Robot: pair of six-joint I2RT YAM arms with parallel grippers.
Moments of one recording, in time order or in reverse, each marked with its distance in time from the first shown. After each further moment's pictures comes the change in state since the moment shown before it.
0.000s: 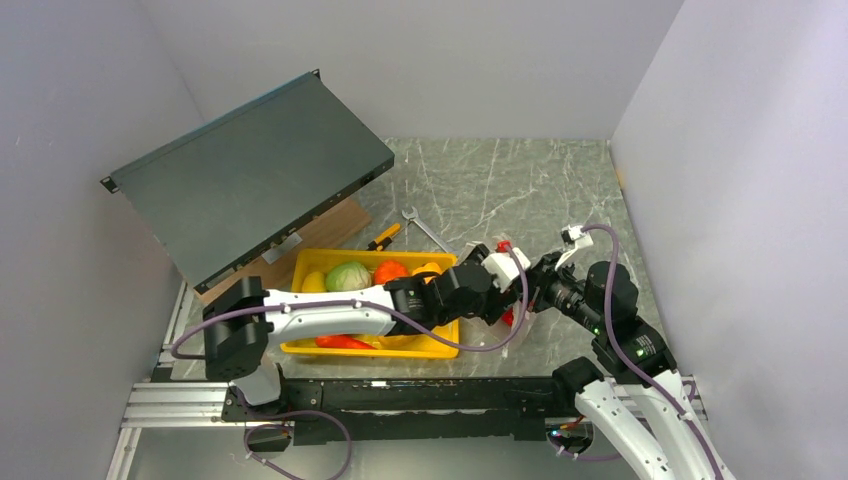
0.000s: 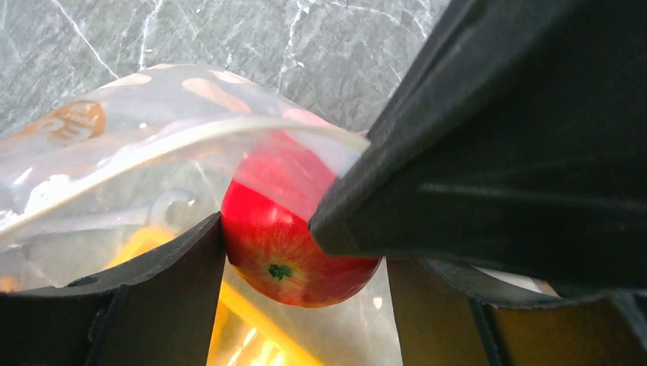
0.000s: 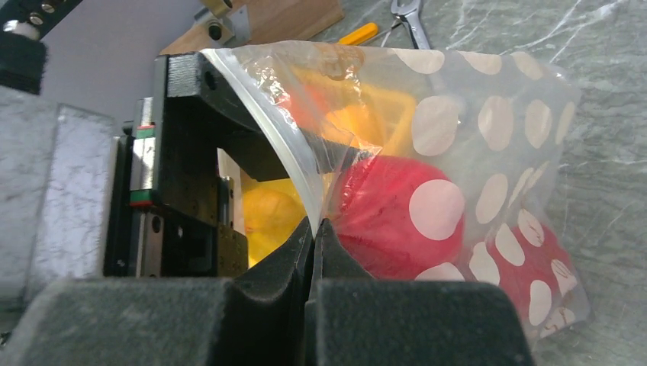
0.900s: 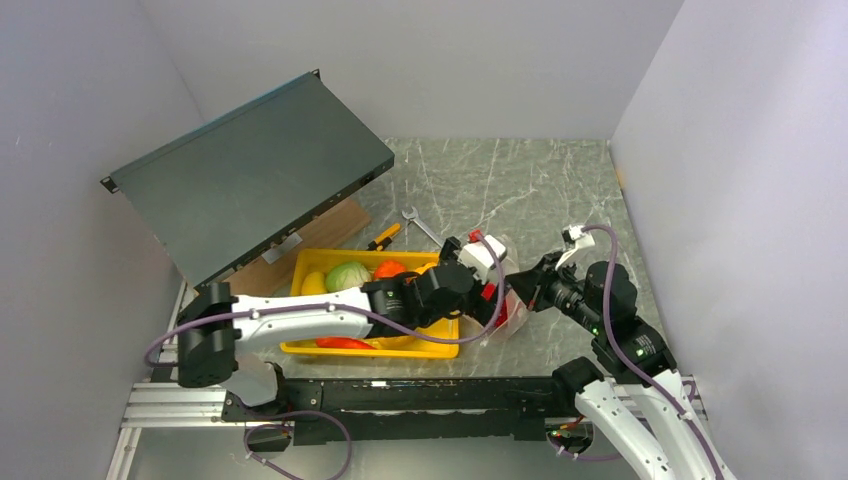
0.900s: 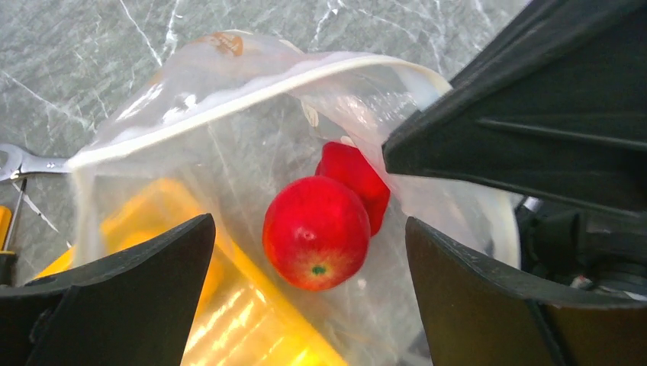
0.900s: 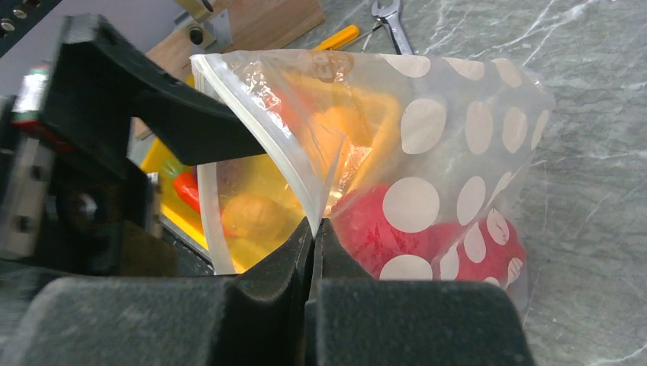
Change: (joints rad) left arm 0.003 -0.087 -0.050 -0.038 -0.086 -0.171; right arm 0.001 -0.002 -0.001 -0.009 0.048 -0.012
